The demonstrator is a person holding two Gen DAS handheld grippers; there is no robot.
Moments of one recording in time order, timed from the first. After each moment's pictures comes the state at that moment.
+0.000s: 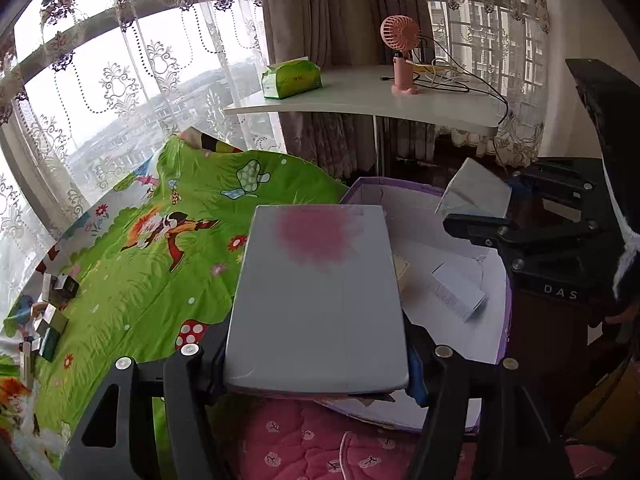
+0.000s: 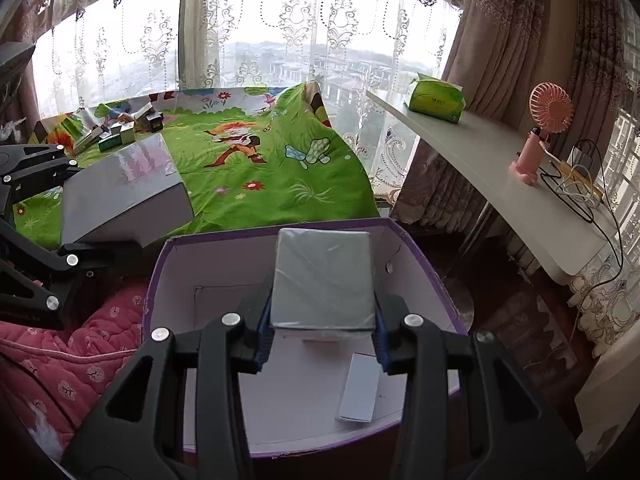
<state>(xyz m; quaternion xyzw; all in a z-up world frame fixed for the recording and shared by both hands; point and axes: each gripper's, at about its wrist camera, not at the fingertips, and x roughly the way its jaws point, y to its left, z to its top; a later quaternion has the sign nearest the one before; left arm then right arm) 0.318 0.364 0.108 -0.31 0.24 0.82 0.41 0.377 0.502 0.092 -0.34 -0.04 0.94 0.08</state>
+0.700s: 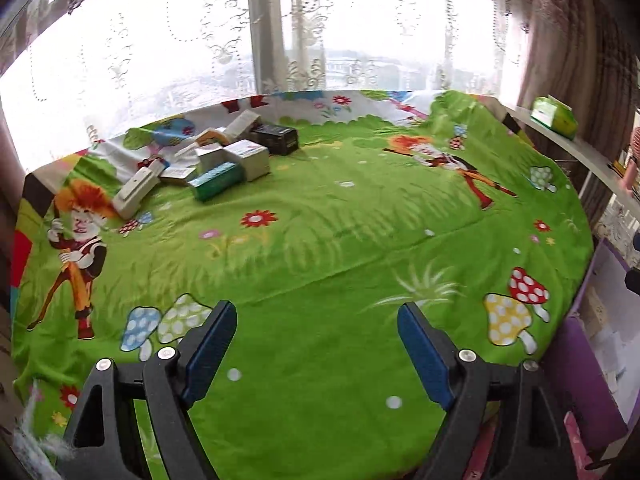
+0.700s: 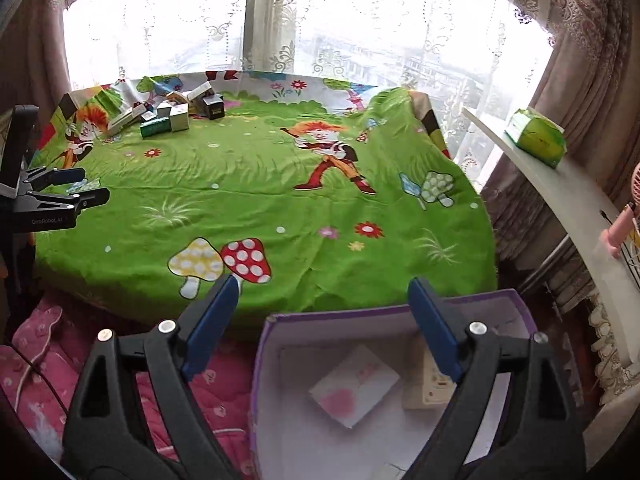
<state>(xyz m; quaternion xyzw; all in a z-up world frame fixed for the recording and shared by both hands) 0.130 0.084 0.057 -0.38 0.06 0.92 0.10 0.245 0.377 0.085 -0.37 -0.06 0.93 -0.01</state>
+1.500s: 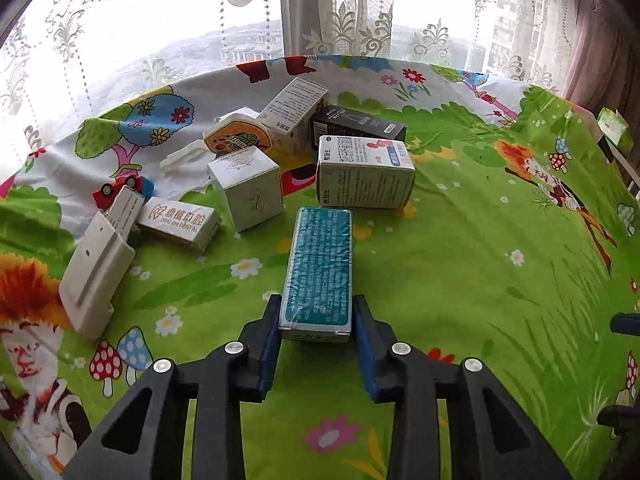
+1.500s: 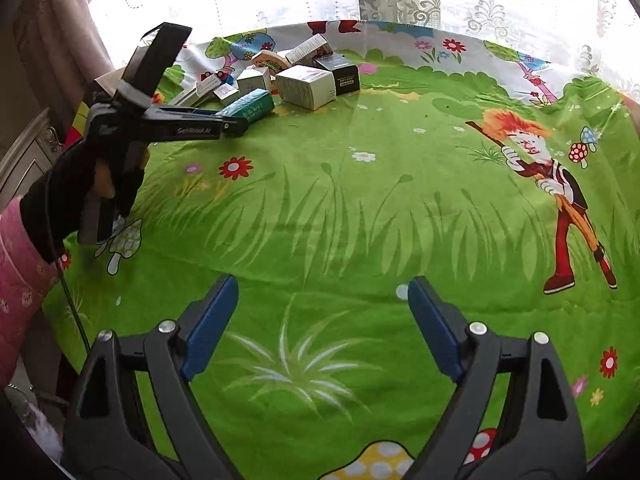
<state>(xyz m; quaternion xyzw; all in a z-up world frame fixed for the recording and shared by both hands) -0.065 0.030 0.015 -0.43 0.06 0.89 0.14 0.052 0.233 0.018 -0.44 -0.02 0.88 -0.17</state>
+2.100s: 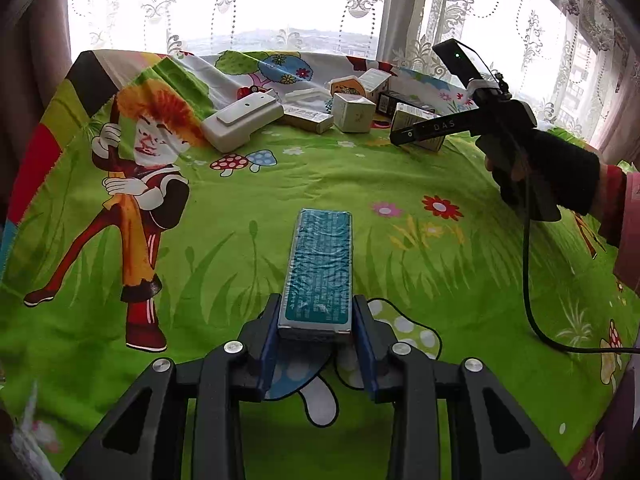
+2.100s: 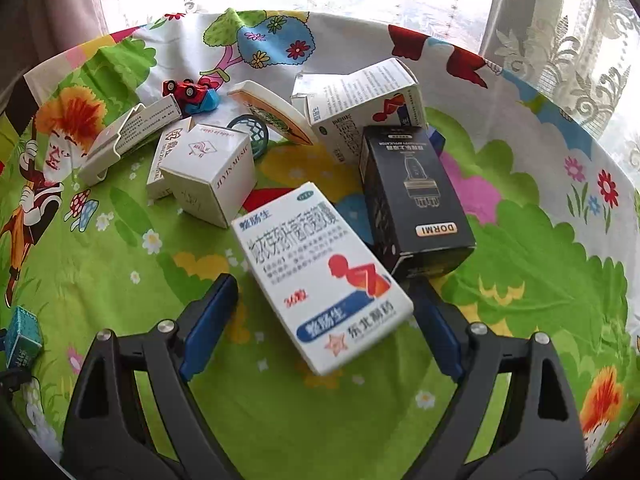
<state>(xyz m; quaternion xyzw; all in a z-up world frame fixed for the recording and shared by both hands) 0.075 -0.038 0.009 -0.42 -0.02 0.91 0.03 -0.191 0.121 -0.012 -0.43 -0.15 0.84 -0.28</state>
